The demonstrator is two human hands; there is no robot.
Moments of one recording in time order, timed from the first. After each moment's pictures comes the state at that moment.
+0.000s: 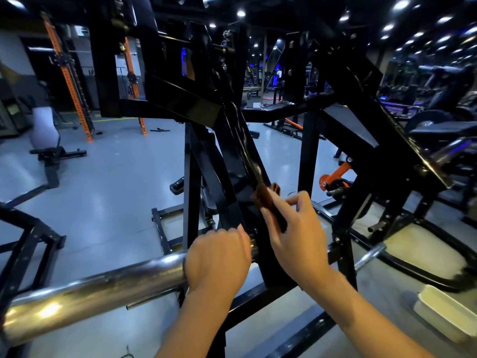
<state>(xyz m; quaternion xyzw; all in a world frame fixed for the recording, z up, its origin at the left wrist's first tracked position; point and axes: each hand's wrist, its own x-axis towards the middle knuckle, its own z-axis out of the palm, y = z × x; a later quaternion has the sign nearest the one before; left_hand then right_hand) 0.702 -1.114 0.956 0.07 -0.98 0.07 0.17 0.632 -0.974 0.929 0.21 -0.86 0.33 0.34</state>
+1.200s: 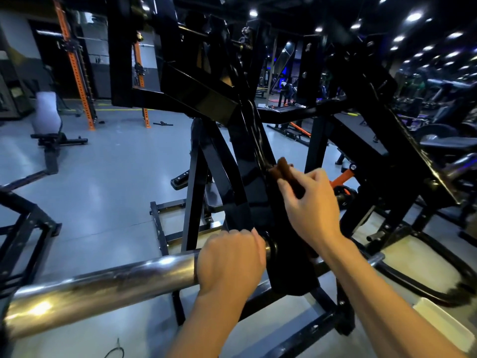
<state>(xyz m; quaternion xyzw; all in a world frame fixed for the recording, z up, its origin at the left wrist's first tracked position) 0.694 -1.119 0.942 0.07 -0.98 0.01 0.18 0.586 -0.983 0.972 0.18 -0.86 0.37 0.30</state>
